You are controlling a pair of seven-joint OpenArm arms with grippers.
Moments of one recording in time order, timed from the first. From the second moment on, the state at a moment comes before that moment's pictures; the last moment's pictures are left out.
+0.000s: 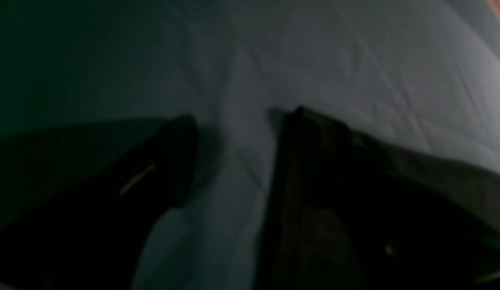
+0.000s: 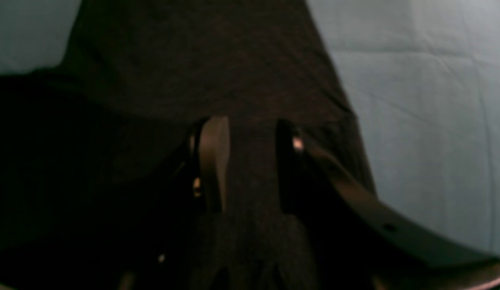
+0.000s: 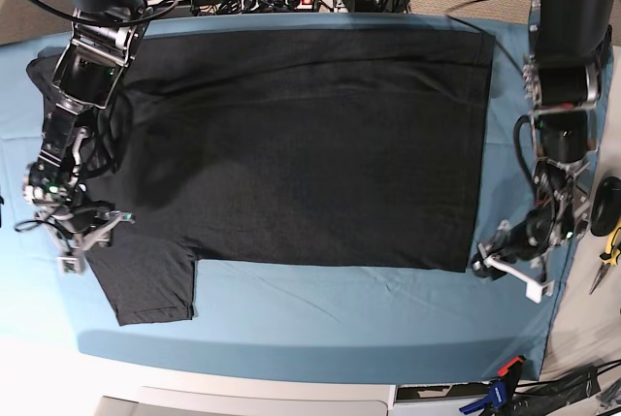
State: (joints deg) left arm -38.7 -18.5 -3.0 29.9 -36.3 -17.2 34.8; right arm 23.1 20.5 21.2 68.6 0.9 28.2 -44.8
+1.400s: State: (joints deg) left arm -38.5 -14.2 -3.1 28.1 -39.6 -19.7 37.2; right arm 21.1 20.5 19.1 68.6 0.3 27.2 -42.1
